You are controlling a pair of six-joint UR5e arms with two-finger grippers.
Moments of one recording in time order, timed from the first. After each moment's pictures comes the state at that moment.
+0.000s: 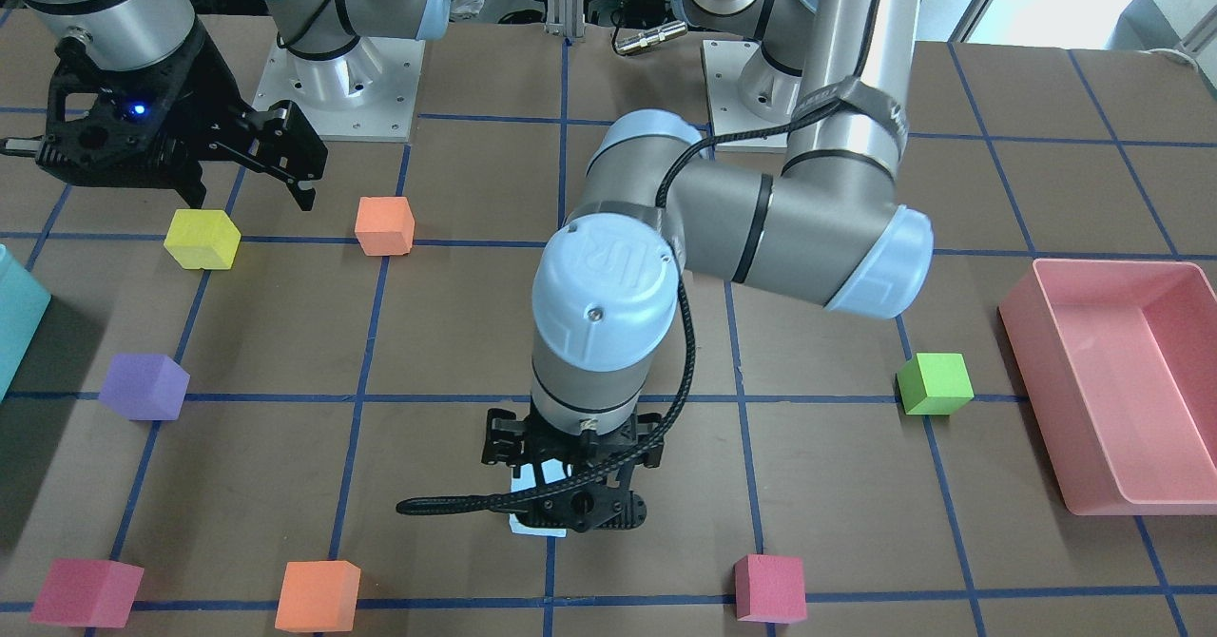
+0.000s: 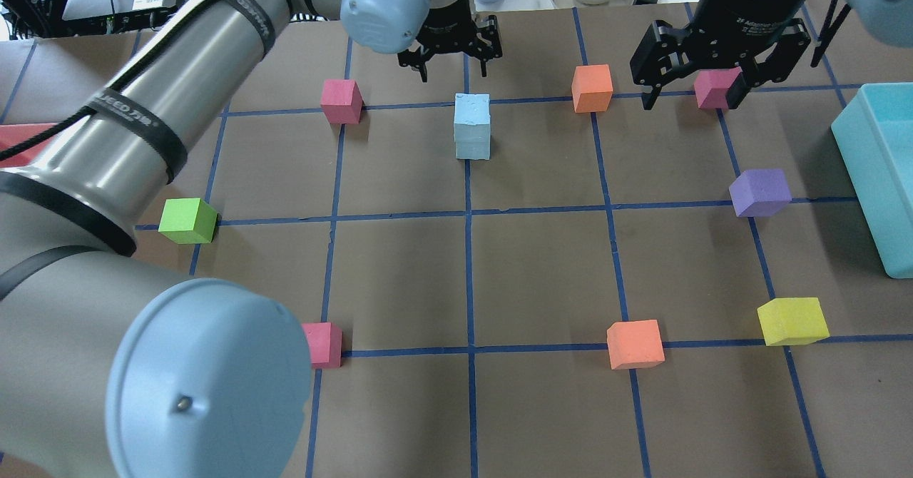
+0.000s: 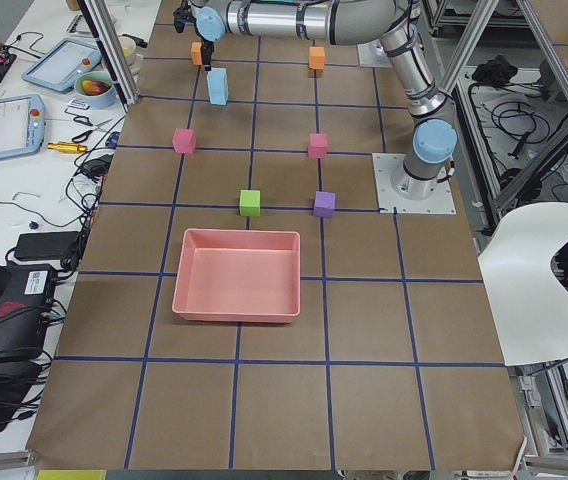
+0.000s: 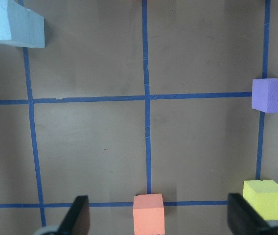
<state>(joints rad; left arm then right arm) -1.85 -2.20 -1.04 -1.40 1.54 -0.26 1.53 -1.53 1.49 -1.51 -1.54 -0.02</state>
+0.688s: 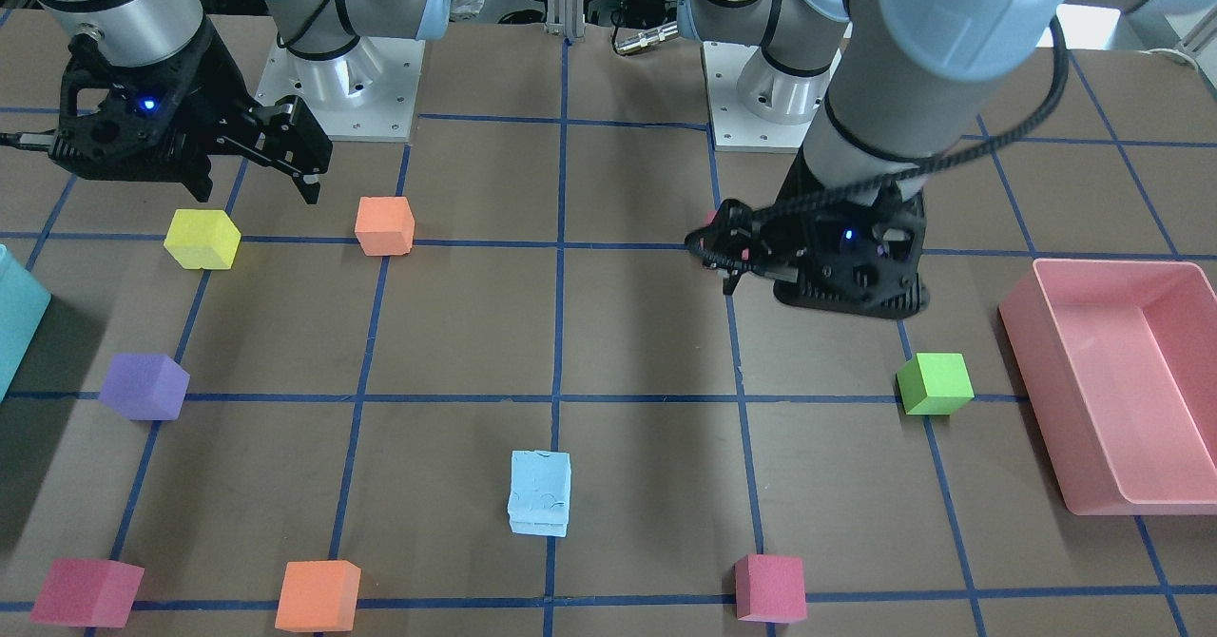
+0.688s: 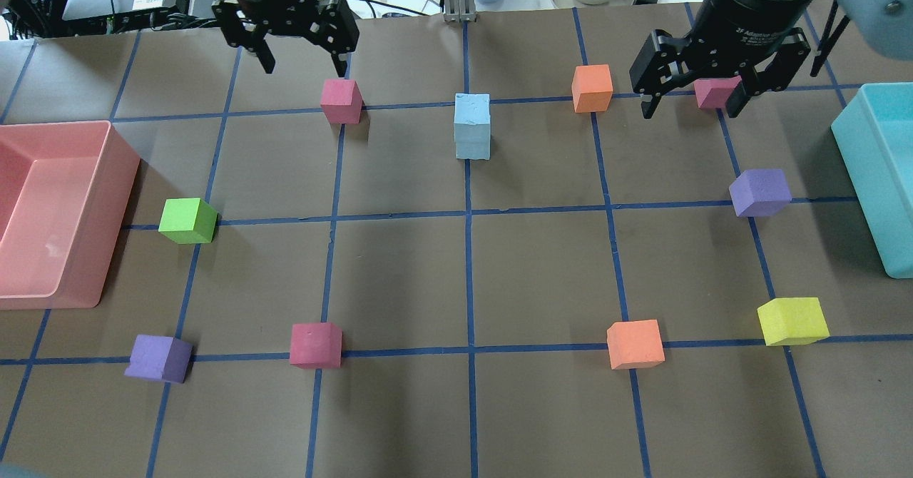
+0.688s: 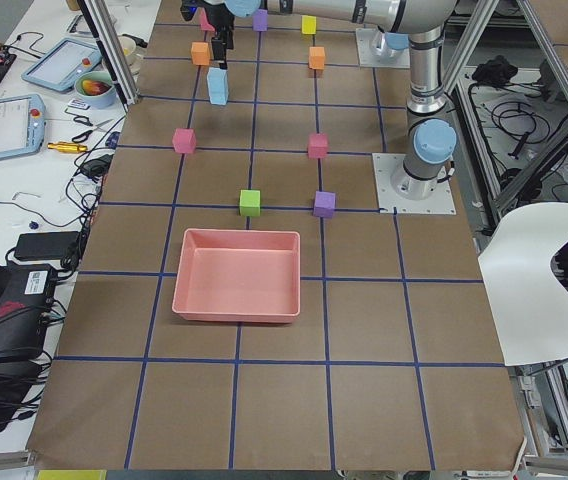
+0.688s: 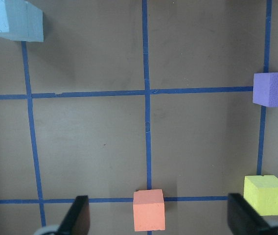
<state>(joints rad) -1.65 -1.80 -1.29 -1.65 1.57 0.05 1.53 -1.55 1.52 -1.51 -1.54 -0.01</state>
